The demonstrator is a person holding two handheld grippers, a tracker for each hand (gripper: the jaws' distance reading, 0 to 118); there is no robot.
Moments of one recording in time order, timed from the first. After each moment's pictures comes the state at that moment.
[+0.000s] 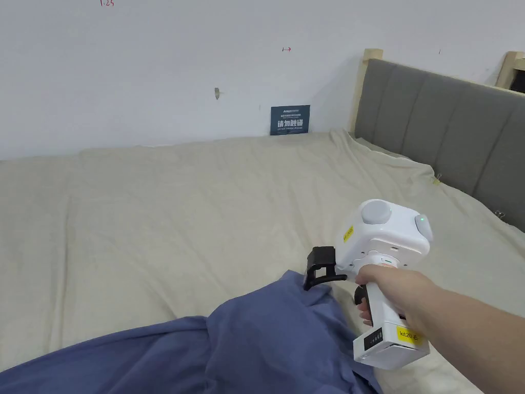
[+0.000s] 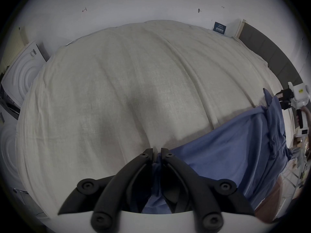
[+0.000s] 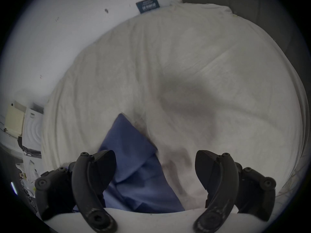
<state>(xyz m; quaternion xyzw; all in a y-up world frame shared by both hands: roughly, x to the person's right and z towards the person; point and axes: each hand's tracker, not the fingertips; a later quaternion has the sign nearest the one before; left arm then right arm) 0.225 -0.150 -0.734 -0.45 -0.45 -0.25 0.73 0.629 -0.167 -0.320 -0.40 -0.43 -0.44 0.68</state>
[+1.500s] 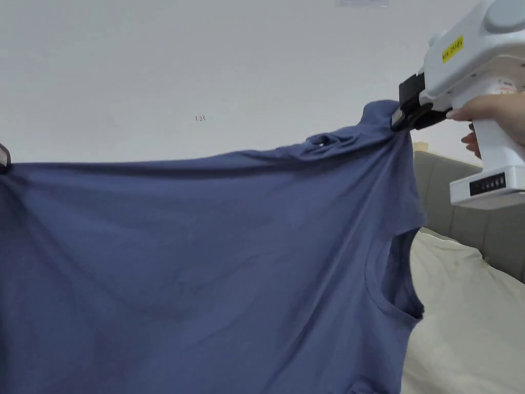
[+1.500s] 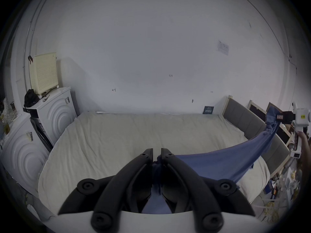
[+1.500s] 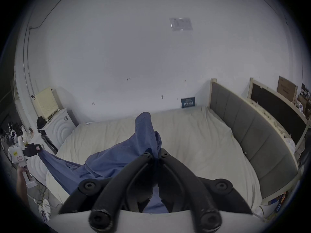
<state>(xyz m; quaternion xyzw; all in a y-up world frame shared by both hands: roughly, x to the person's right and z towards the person) 0.130 0.217 -0.710 -0.23 -0.47 -0.07 0.85 0.502 0.258 -0.269 -0.17 -0.41 -0.18 0.87</state>
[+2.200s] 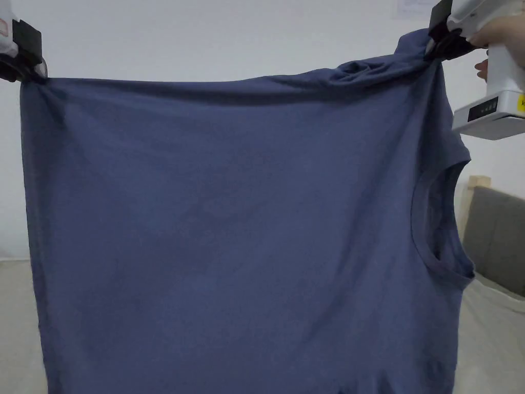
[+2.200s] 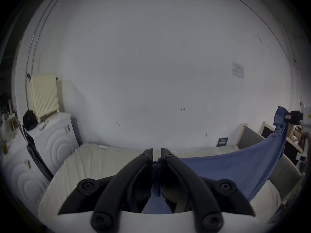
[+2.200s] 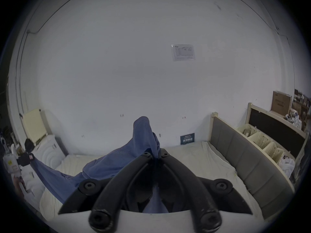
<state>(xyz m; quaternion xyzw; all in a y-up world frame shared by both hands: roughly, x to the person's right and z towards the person) 0.298 0.302 -0.849 -0.12 -0.44 -0.03 0.89 0.654 0.356 -0.423 -0.08 -0.46 -0.14 0.87</state>
